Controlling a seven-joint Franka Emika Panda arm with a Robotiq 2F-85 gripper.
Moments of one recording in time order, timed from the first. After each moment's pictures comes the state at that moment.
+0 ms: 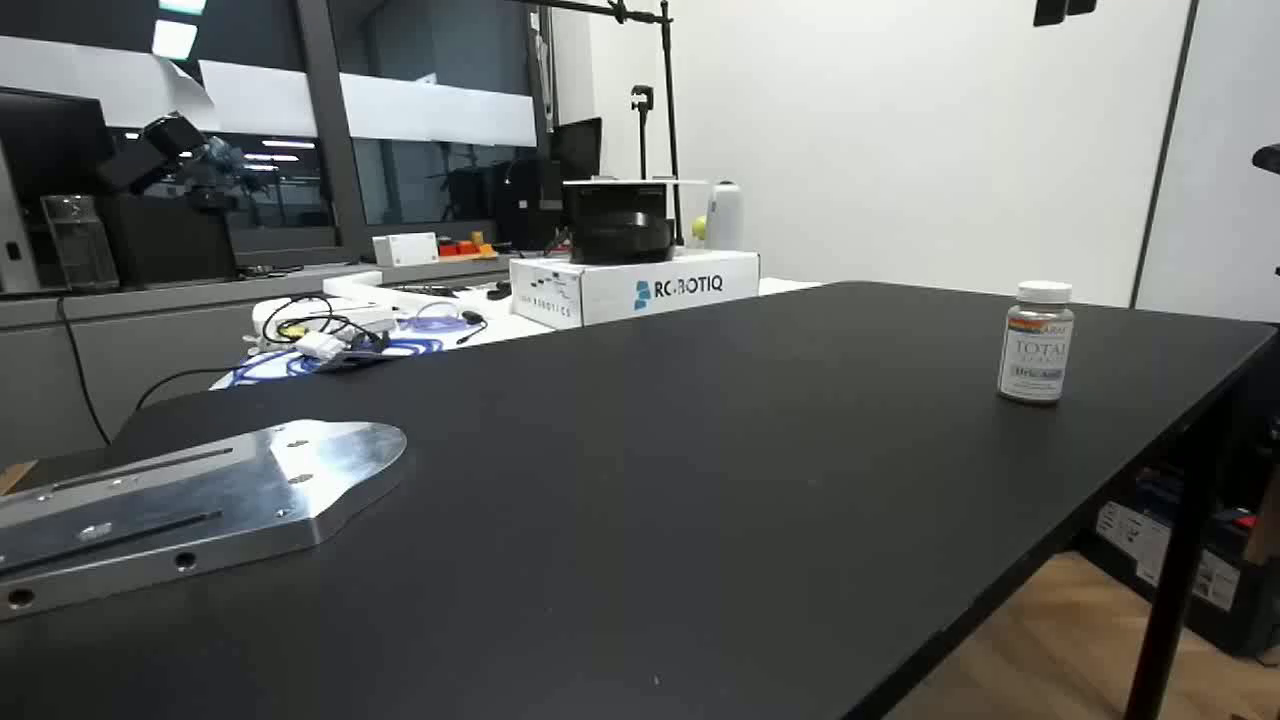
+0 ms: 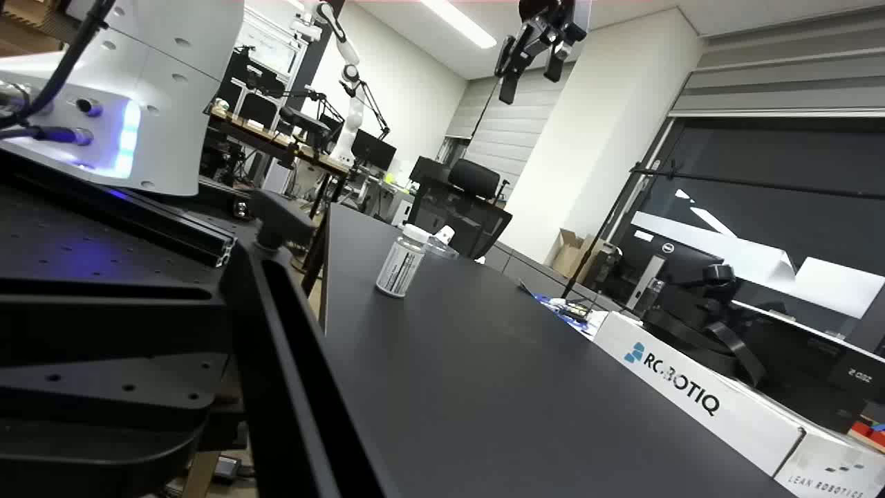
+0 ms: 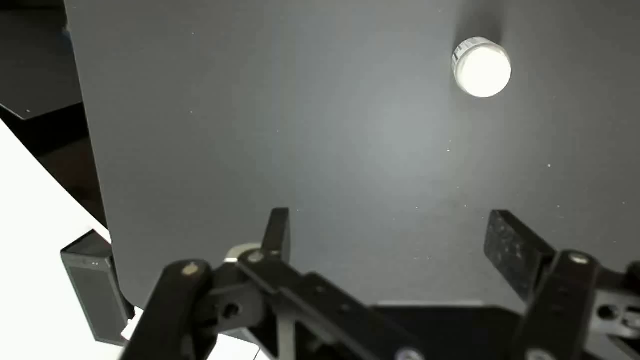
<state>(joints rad) -0.12 -0.59 0.01 -2.60 -0.28 2.14 0.01</state>
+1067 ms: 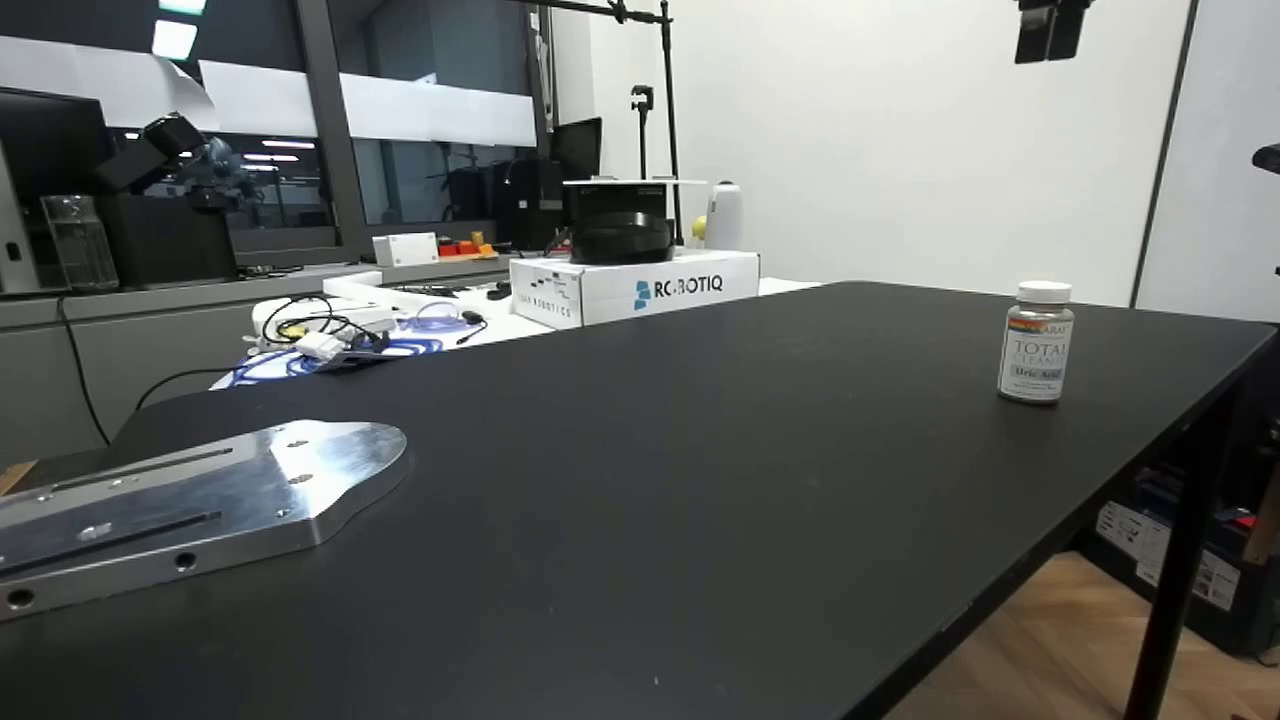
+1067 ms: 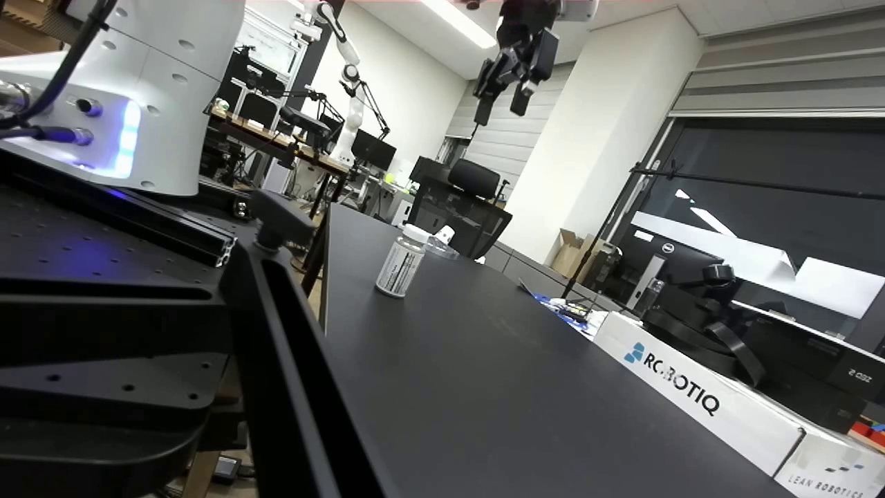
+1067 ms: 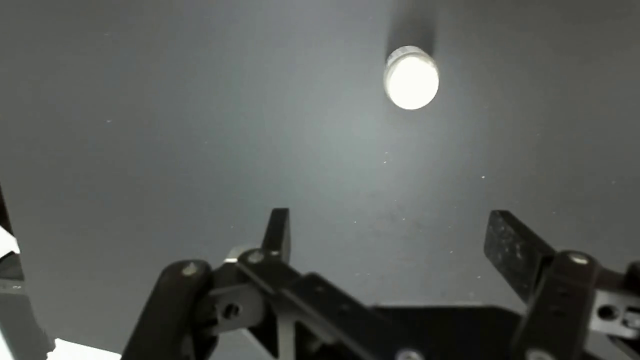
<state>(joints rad) -0.06 -0.56 0.01 -2.67 -0.17 2.22 0.01</state>
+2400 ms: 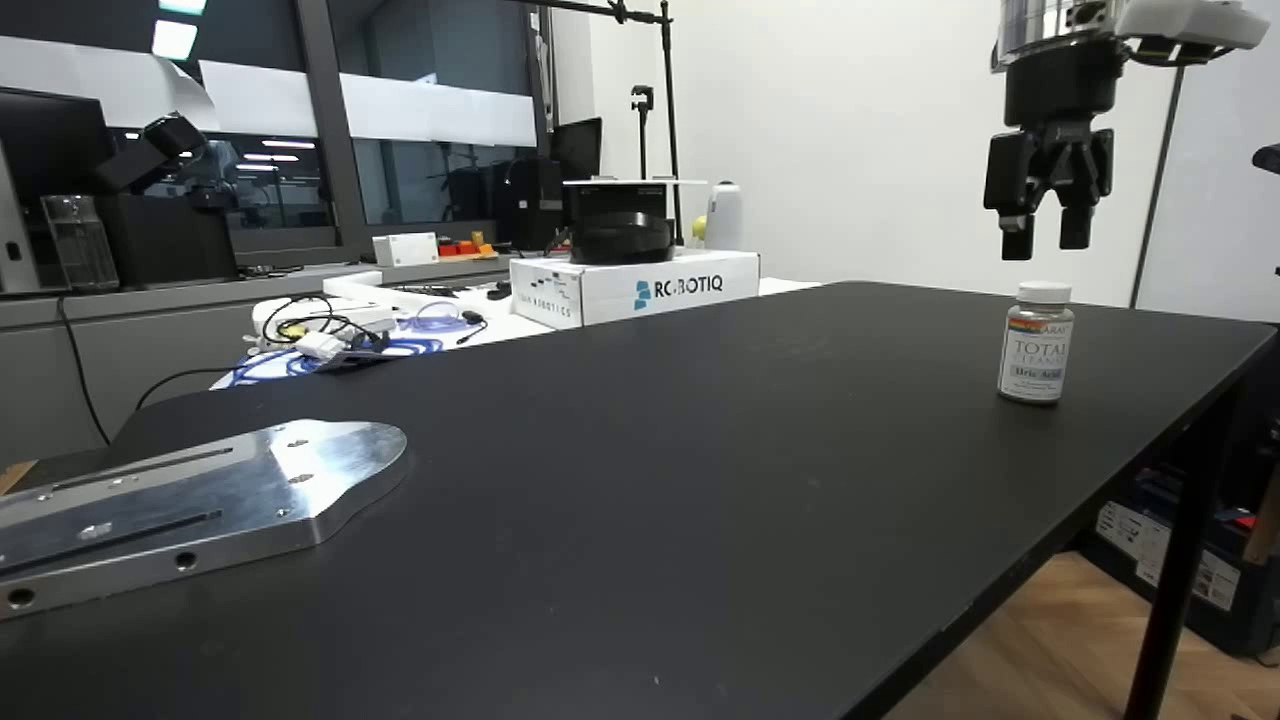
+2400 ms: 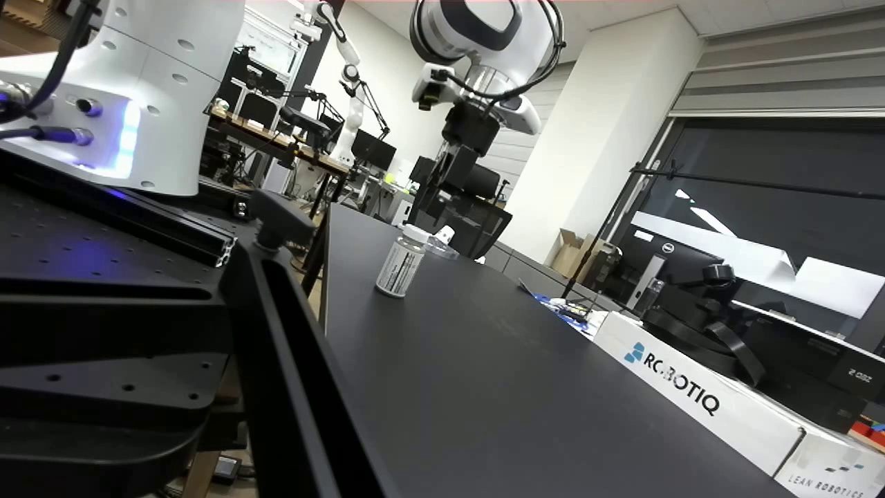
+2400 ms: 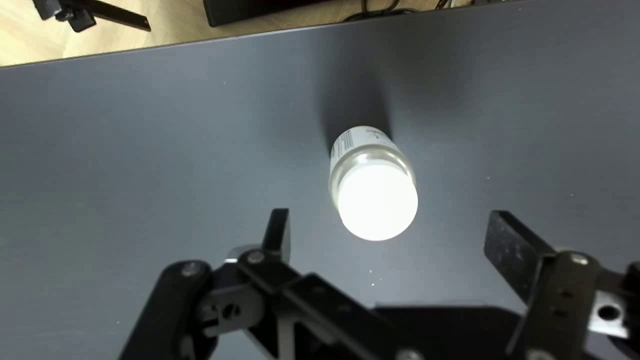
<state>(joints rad) -0.08 -0.19 0.01 -2.79 -0.04 2.56 0.18</state>
